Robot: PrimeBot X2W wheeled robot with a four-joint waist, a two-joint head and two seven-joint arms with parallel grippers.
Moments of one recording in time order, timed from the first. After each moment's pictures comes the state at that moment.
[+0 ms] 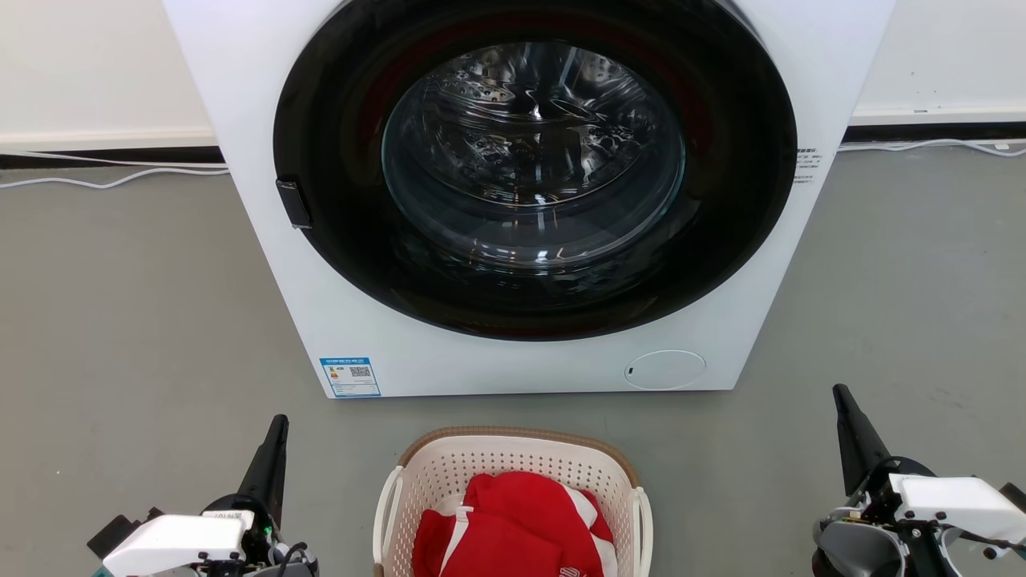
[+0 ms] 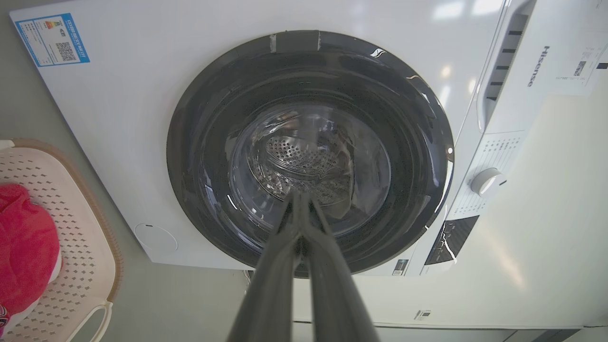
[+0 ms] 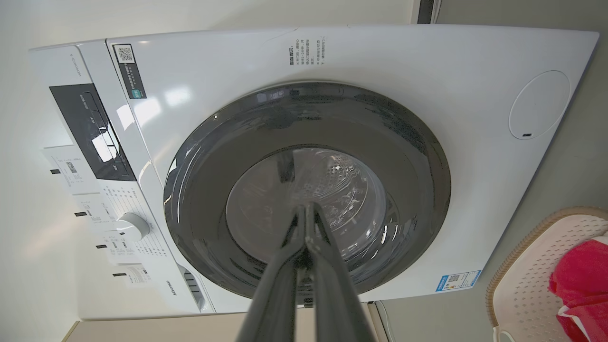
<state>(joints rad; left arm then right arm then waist) -0.05 0.04 0.08 0.27 -1.60 -0.12 0.11 -0.09 -0.05 -0.13 0.27 1.60 0.13 0.11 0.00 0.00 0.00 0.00</state>
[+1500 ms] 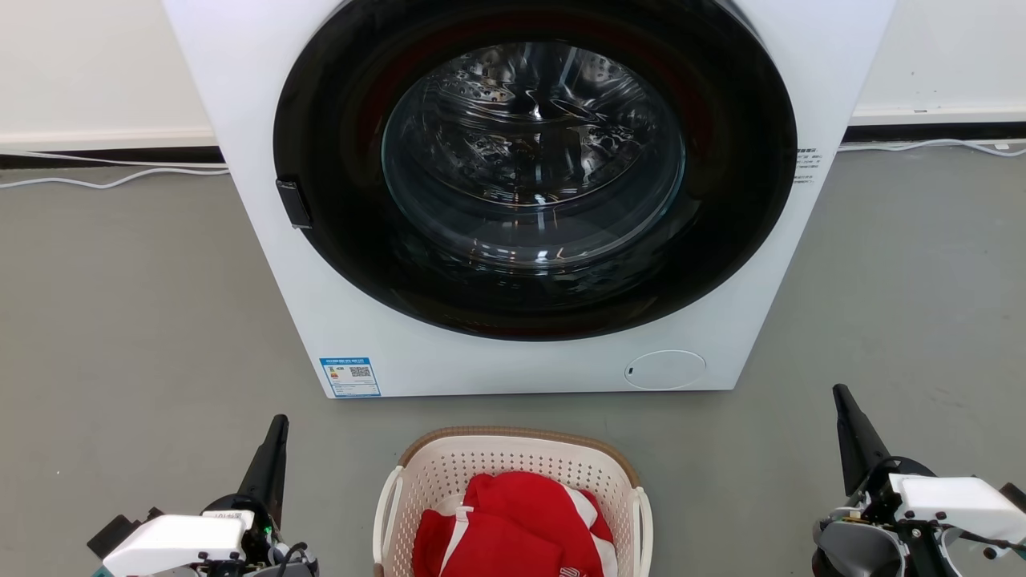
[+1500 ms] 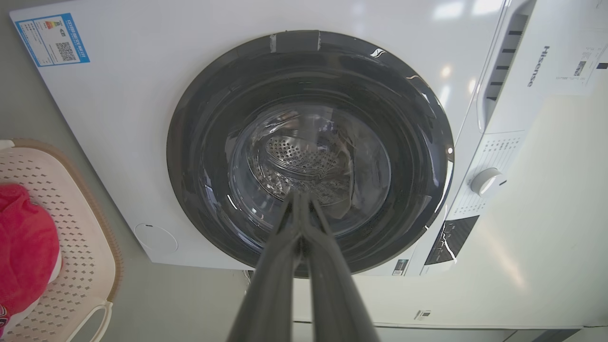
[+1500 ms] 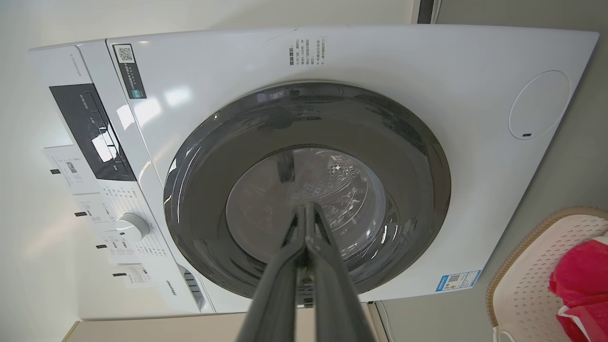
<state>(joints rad) -0.05 0.04 0.08 0.27 -1.60 -0.12 0.11 -0.09 -0.05 -0.13 0.27 1.60 0.13 0.11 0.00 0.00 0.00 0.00</state>
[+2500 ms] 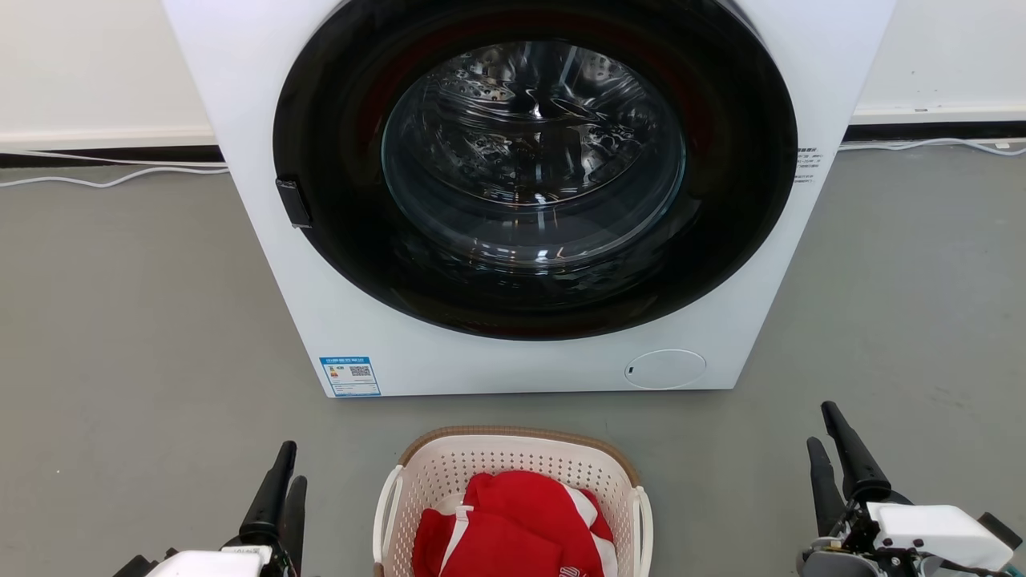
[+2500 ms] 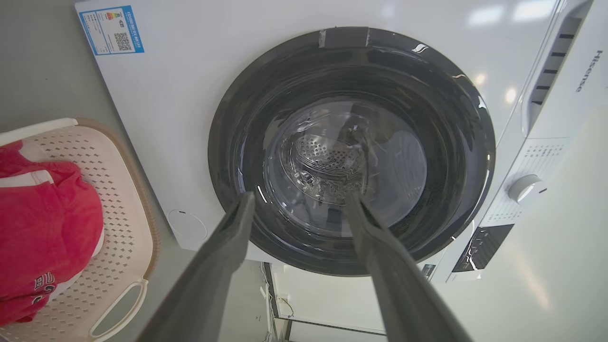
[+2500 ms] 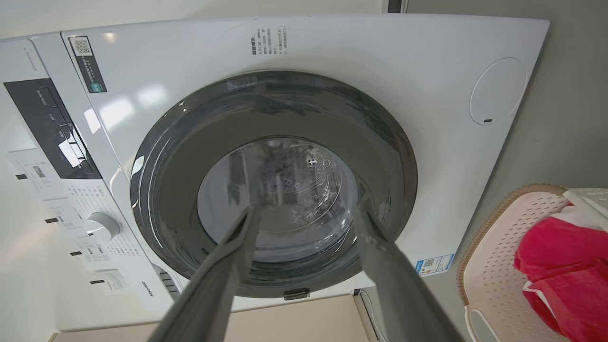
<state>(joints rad) 0.00 0.03 0.06 0.31 -1.60 -0.11 0.07 -0.04 -0.04 -0.09 0.30 1.60 0.13 0.08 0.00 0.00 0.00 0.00</state>
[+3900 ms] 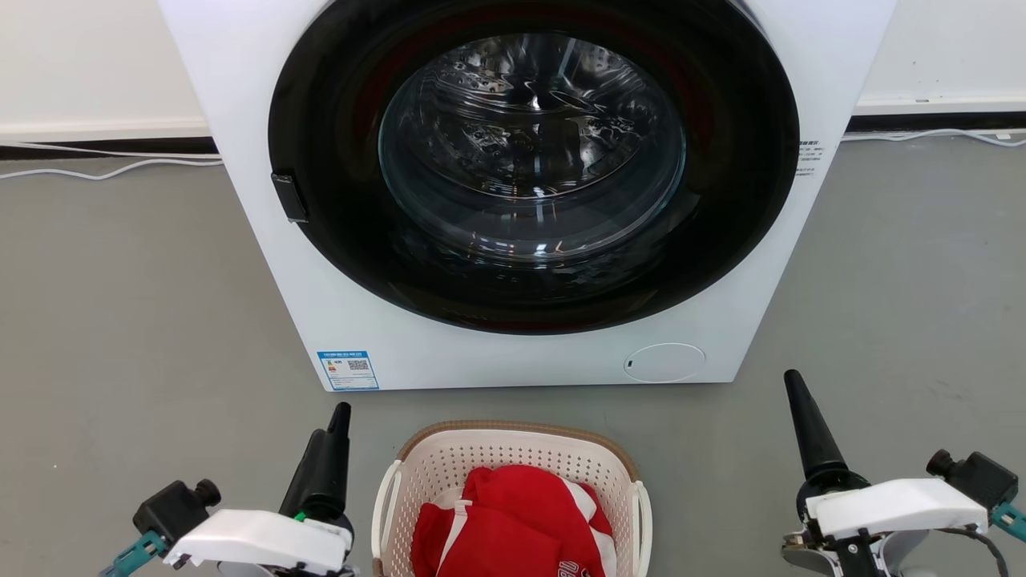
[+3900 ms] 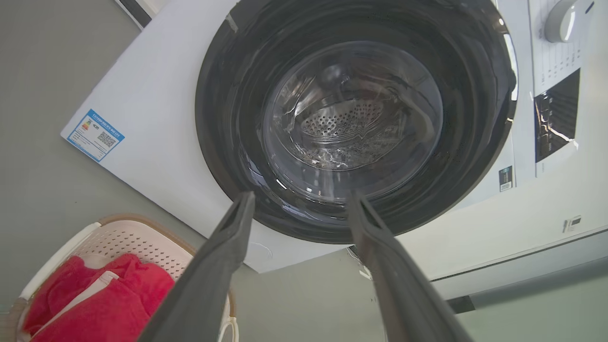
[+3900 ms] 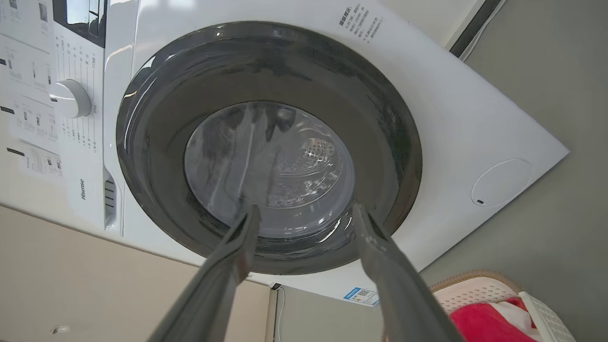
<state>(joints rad) -0.01 0.03 -0.06 0.19 -1.08 -0.10 -0.05 -0.05 -0.08 0.03 0.20 1.17 0.13 -0.04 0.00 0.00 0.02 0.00</state>
